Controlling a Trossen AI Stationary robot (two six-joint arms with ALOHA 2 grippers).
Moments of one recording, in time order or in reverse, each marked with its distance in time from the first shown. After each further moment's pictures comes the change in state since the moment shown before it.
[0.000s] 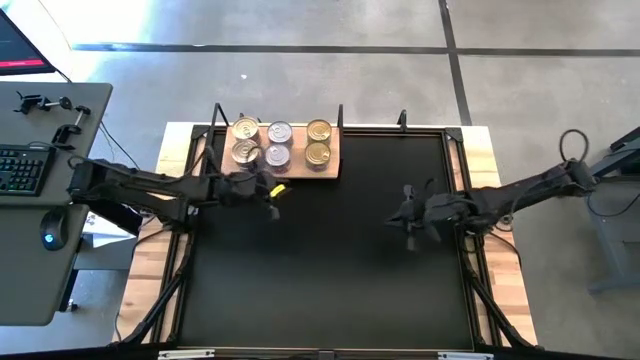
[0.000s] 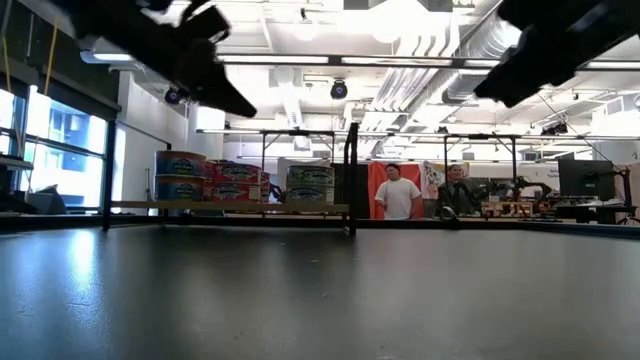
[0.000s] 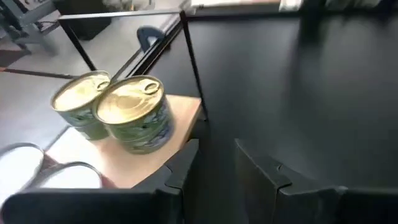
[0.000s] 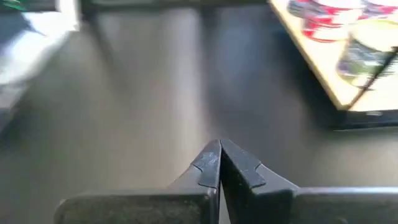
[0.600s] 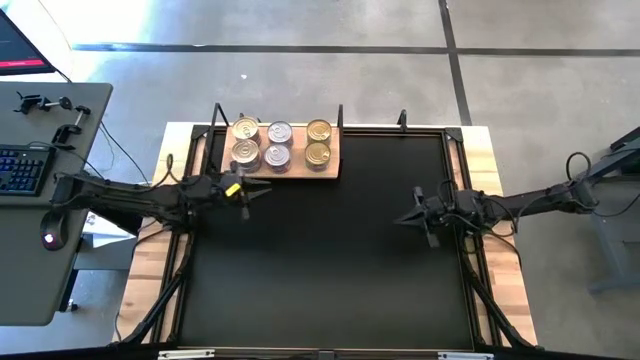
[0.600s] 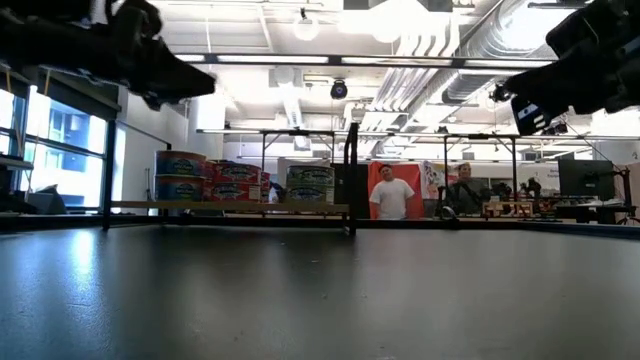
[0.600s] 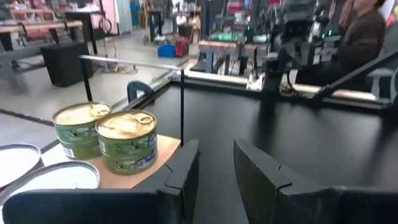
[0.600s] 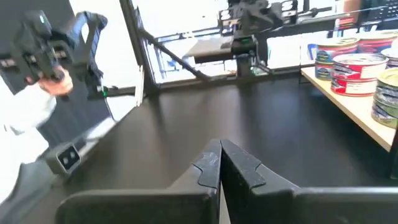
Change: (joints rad) left arm 0.001 -0.437 -0.352 0.280 0.105 -0.097; right arm -0.131 -0.427 -0.436 0.449 -0.264 0.000
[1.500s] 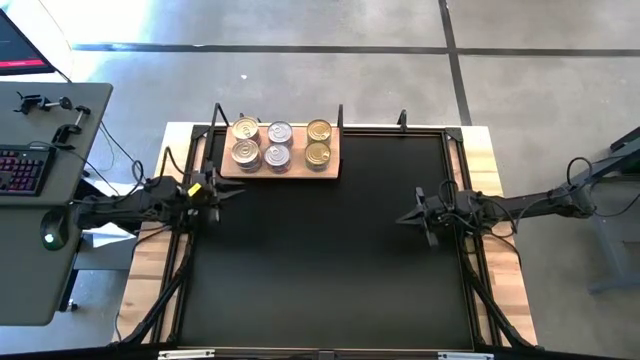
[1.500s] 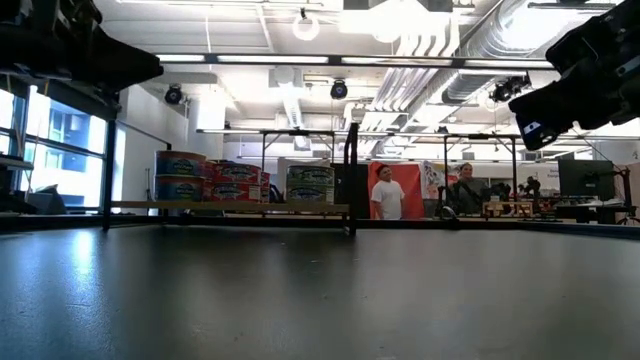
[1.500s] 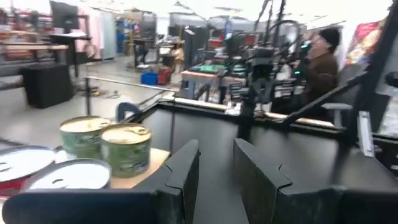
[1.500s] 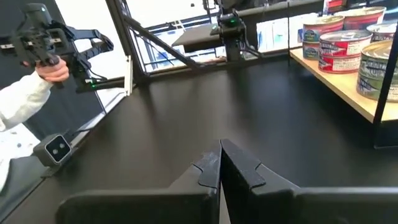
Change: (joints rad) left arm 0.001 -0.674 -0.075 -0.464 0.064 -0.028; right arm -0.027 -0.083 -0.029 -0.117 0.005 0.026
